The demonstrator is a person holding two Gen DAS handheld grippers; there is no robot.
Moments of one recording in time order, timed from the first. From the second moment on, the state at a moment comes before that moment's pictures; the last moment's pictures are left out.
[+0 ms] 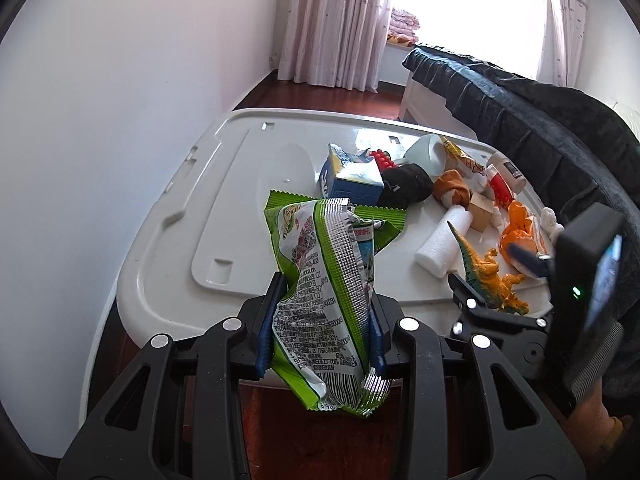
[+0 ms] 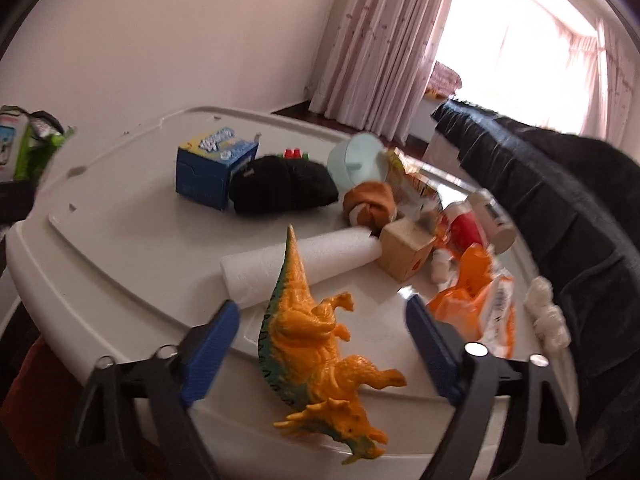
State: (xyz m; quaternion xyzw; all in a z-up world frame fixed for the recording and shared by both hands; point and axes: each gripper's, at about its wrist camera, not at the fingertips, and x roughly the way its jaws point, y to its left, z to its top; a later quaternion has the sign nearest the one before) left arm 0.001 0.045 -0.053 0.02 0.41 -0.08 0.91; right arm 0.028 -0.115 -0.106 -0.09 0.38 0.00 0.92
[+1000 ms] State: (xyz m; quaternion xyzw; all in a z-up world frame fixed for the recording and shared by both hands) left arm -0.097 0.015 -0.088 0.03 0.54 -0.18 0.82; right arm -0.146 -0.137 -0.102 0.04 0.57 0.03 0.82
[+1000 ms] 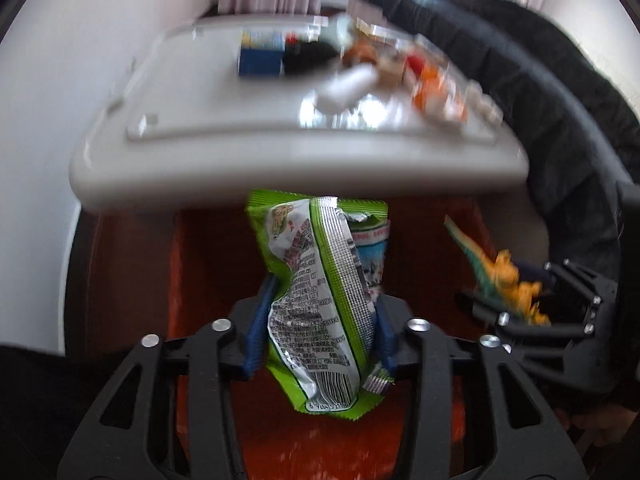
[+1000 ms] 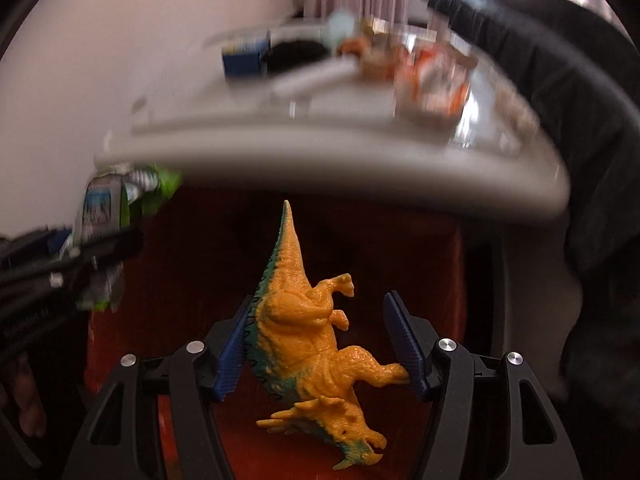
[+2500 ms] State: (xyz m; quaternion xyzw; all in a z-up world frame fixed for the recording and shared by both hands) left arm 0.122 -0.119 -0.122 0.13 0.48 -0.21 0.84; right arm -0.066 -0.234 -0.007 0.07 0.37 -0.11 0.92
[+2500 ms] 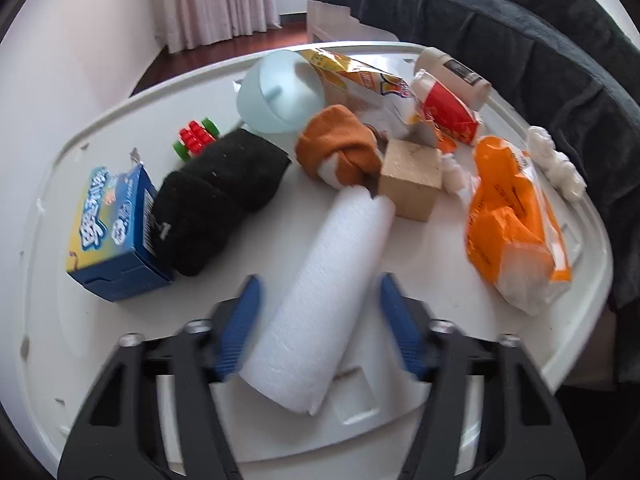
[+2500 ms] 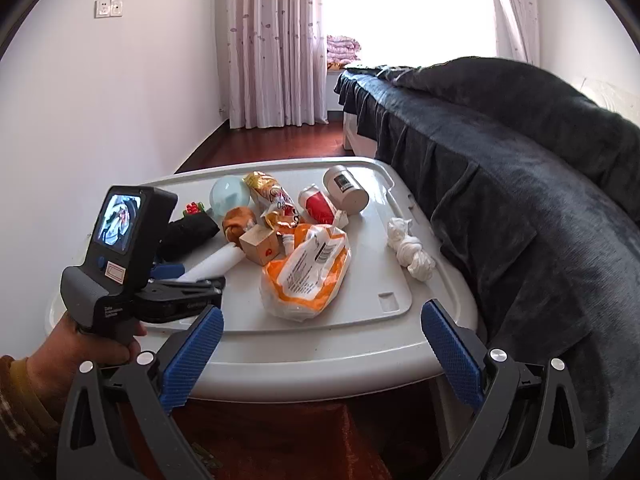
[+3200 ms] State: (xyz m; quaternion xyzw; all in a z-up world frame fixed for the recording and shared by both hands) left arm 0.049 -0.061 -0.067 0.04 0.43 -0.21 0.88; right arm 0.053 -0.231 -0.062 0.06 0.41 -0.16 0.90
